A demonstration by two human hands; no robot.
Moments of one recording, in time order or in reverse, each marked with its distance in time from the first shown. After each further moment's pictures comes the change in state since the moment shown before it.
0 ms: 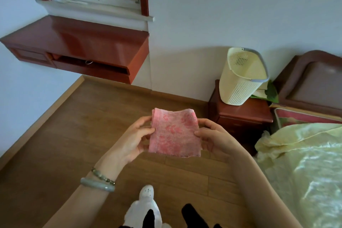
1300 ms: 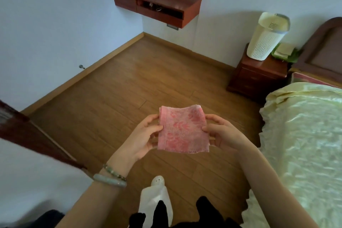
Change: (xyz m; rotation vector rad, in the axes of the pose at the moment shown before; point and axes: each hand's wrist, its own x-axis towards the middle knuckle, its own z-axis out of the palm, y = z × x) left_hand -0.618 -0.406 0.117 -0.210 0.277 0.043; right_hand -0.566 0.352 0.063 -0.156 -0.245 0.145
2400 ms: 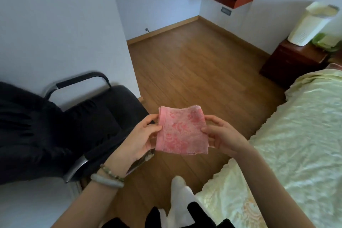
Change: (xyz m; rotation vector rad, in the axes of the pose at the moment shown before) left_hand -0.565 -0.368 0.074 -0.142 0.326 0.108; right_hand -0.476 0.350 0.053 -0.181 -0.380 0.047
